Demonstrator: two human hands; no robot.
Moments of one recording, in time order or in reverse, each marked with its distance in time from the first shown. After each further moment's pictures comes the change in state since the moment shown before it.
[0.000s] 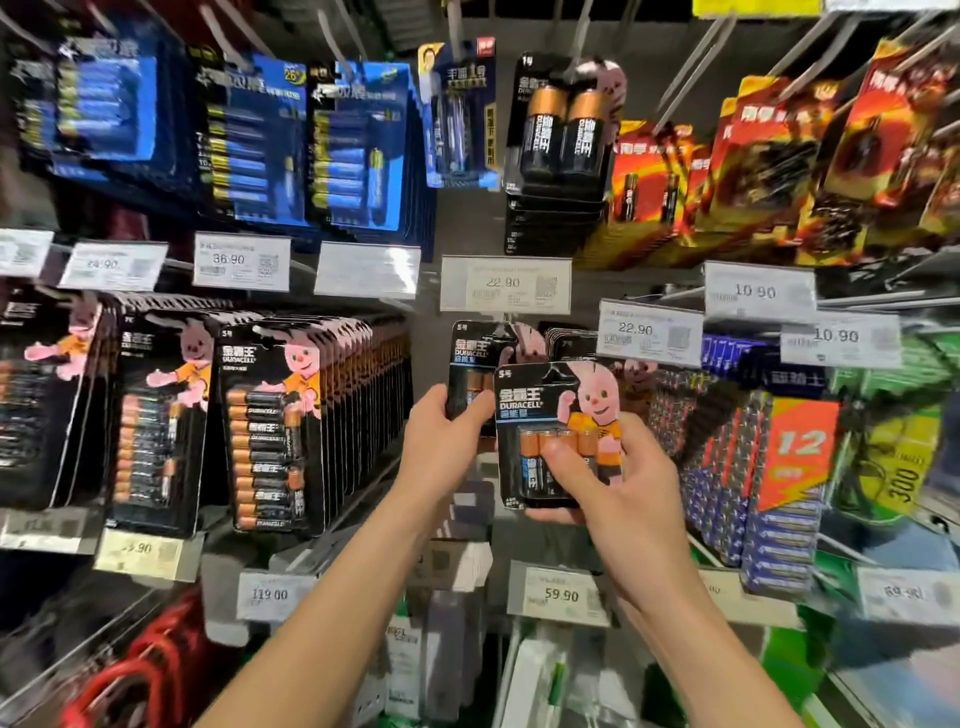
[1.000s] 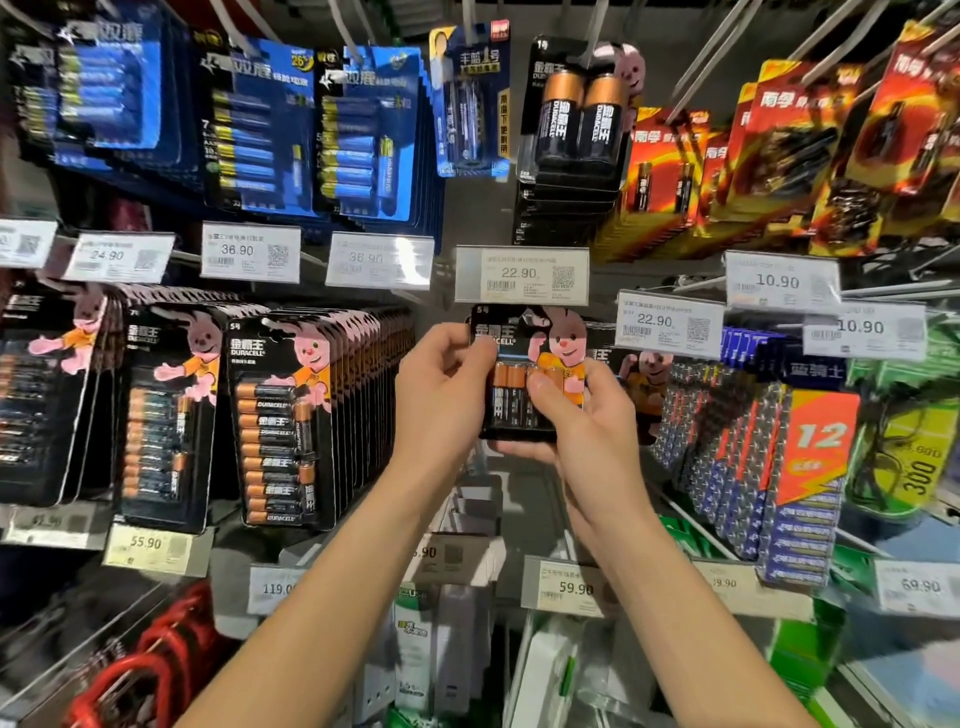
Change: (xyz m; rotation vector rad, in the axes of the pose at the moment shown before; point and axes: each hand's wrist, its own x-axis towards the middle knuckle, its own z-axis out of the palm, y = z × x) left_hand -0.017 0.048 -0.008 -0.041 0.079 0.257; right_hand 0.038 -0.001 0.043 0.180 -0.003 0.052
